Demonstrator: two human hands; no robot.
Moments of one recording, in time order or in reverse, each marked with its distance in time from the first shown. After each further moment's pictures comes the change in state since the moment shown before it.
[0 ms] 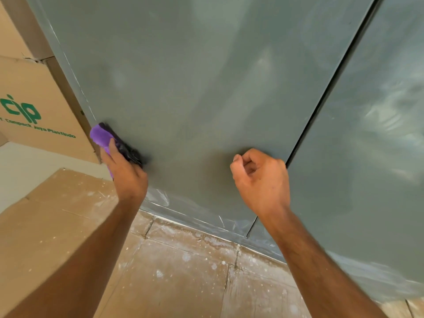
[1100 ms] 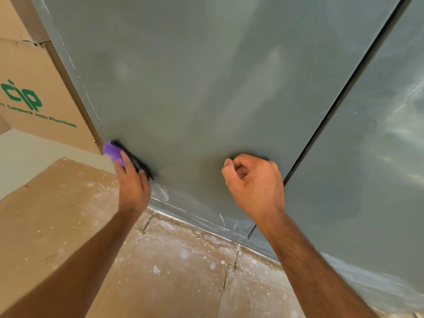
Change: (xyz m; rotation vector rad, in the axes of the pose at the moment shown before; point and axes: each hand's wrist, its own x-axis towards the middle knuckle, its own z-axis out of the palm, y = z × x) left_hand -0.034 -0.060 0.007 0.055 -0.244 0.164; right_hand -0.001 0.012 0.025 -0.070 -0.121 -0.008
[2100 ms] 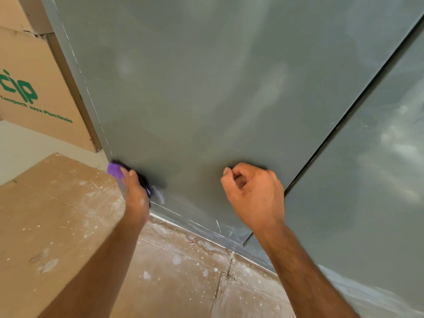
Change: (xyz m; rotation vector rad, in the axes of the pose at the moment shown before) left_hand 0.002 -0.015 0.044 -0.854 0.163 -0.746; right_hand -0.002 0.001 0.004 -0.147 -0.012 -0.021
